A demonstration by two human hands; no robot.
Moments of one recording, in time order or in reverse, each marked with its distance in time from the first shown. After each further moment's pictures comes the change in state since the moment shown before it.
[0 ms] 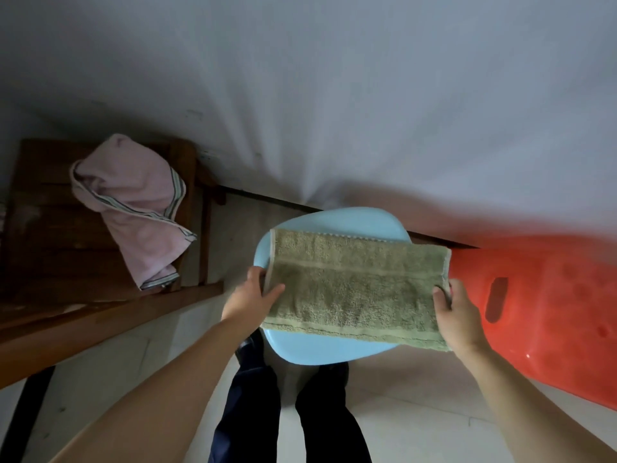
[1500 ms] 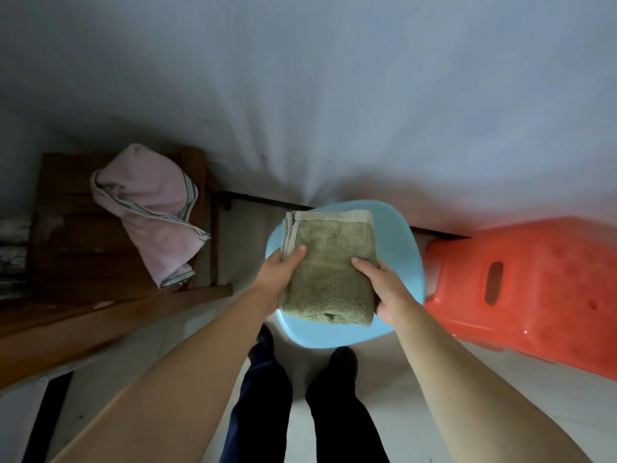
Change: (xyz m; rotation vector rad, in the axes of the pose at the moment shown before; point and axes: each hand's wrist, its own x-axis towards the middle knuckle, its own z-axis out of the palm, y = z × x) left_hand -0.026 0.047 -0.020 -0.859 -0.181 -0.132; right_hand -0.036 -0.103 0.058 0.996 -0.442 0.414
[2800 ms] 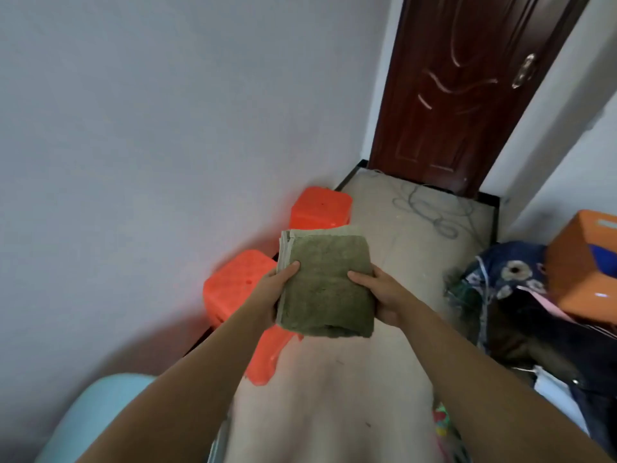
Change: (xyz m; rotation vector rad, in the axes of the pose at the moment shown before) left_hand -0.413 -0.118 0.363 0.604 -1.048 0.204; right_hand -0.496 0.173 -0.337 0.697 0.511 -0.794
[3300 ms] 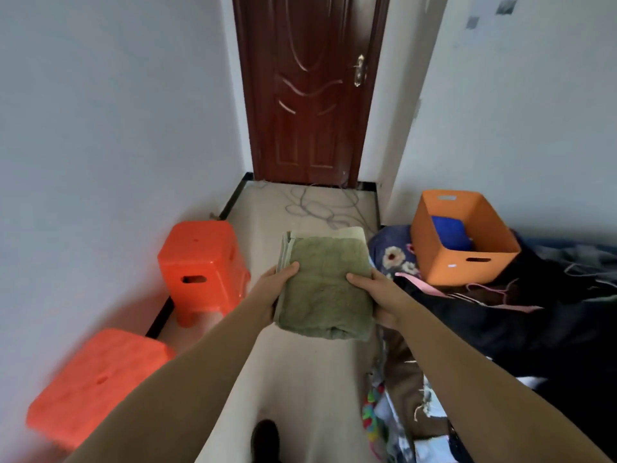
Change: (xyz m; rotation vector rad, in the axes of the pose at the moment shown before) left_hand 0.142 -0.041 0.305 0.212 -0.351 -0.117; right_hand -0.014 -0.084 -0.285 0.196 0.390 -0.128
